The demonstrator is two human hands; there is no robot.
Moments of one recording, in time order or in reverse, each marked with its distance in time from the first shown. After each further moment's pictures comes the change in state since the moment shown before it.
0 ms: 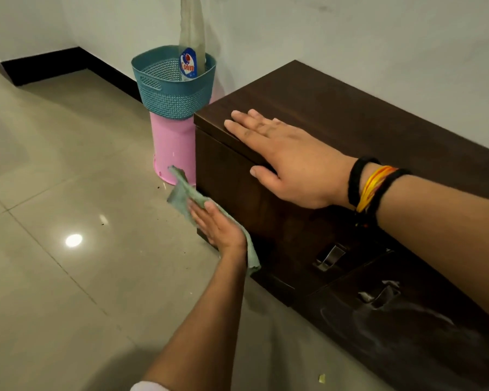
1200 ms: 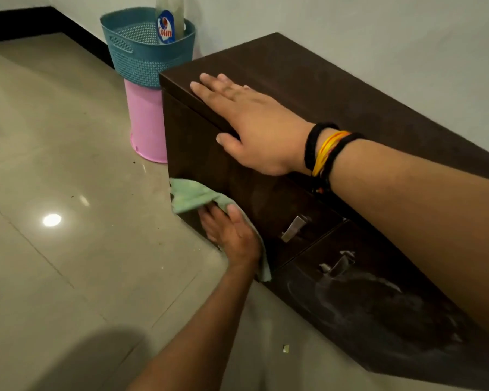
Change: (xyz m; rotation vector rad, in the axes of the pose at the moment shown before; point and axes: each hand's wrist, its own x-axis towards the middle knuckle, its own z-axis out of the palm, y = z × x) left_hand -0.096 -0.039 0.006 0.229 -0.084 0.238; right_hand -0.001 -0.002 -0.003 -0.003 -0.008 0.021
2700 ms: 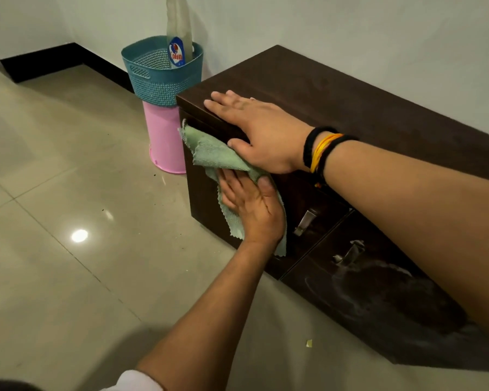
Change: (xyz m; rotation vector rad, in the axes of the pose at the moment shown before) left_hand 0.005 0.072 -0.020 0.023 -0.121 0.471; right_hand 0.000 0.001 0.002 0.061 0.063 -0.007
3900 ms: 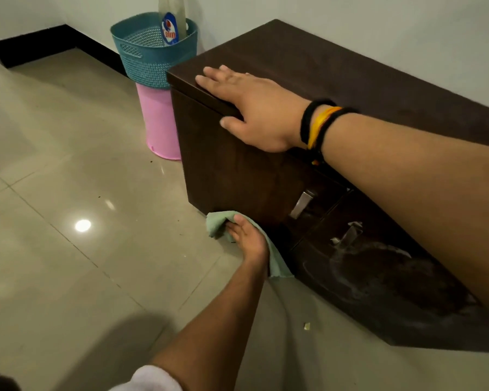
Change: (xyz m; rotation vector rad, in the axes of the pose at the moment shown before) left_hand -0.061 -0.092 0.021 -0.280 -0.106 -0.947; right_hand -0.001 0.000 -0.002 0.005 -0.013 0.030
